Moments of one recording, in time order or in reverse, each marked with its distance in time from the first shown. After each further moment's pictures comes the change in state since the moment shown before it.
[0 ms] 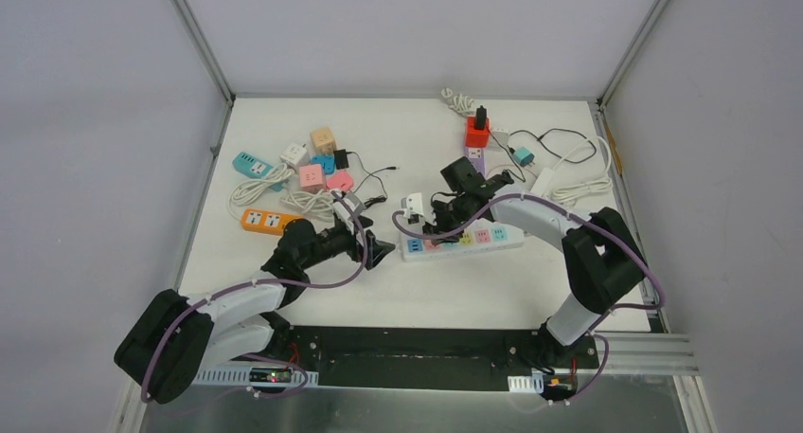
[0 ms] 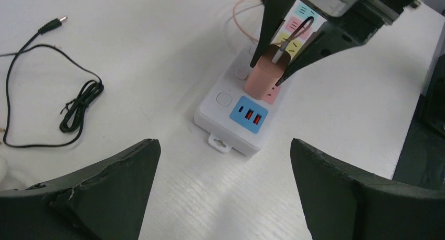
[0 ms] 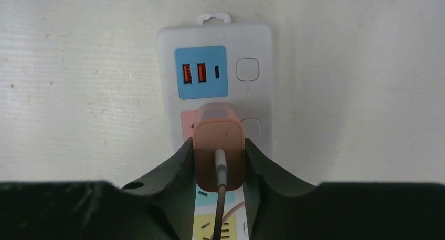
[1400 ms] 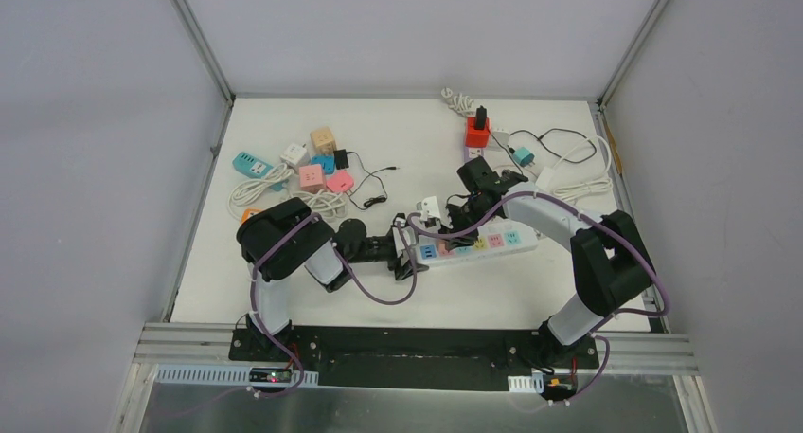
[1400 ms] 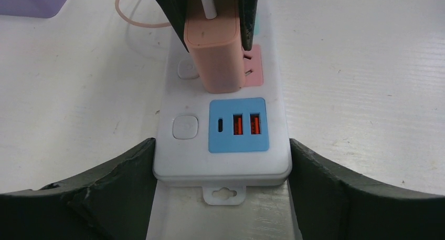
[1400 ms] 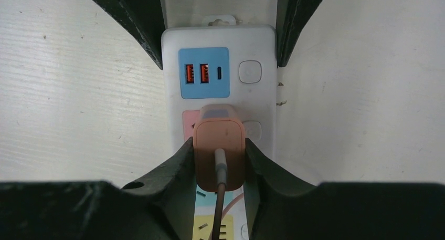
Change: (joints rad) left arm -0.176 0.902 0.183 0.689 0.224 0.407; right arm -0.104 -0.037 -0.030 -0.152 -0.114 -0.180
